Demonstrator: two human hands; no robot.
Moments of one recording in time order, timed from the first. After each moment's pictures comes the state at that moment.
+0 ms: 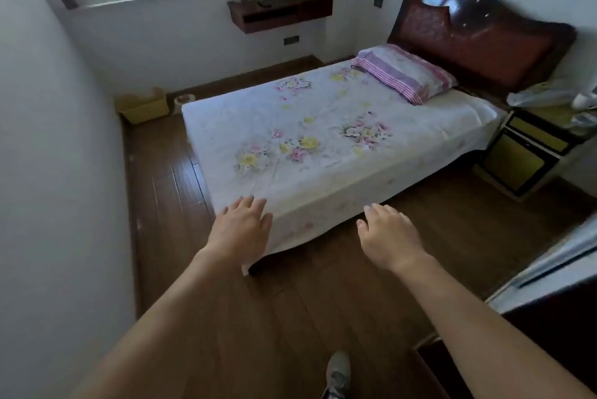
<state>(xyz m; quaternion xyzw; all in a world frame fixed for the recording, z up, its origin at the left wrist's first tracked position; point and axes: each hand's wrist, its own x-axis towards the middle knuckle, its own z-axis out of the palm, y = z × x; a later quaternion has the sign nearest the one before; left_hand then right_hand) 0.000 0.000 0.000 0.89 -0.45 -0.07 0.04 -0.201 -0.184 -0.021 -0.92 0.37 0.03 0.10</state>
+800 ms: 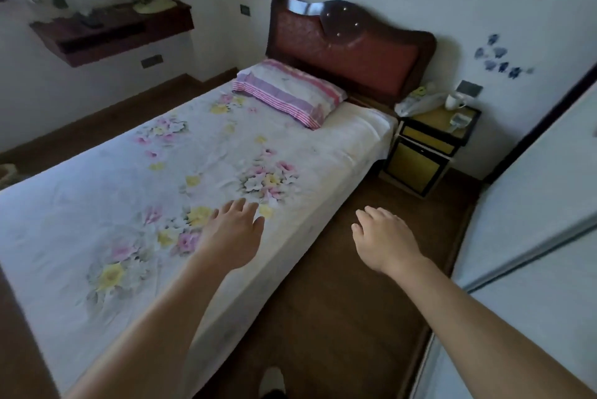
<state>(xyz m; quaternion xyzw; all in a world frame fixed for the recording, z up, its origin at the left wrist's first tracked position) 0.127 -0.483 -0.021 0.79 -0.60 -0.11 0.02 -0.138 -0.573 -0.021 -0.84 0.53 0.04 0.09</state>
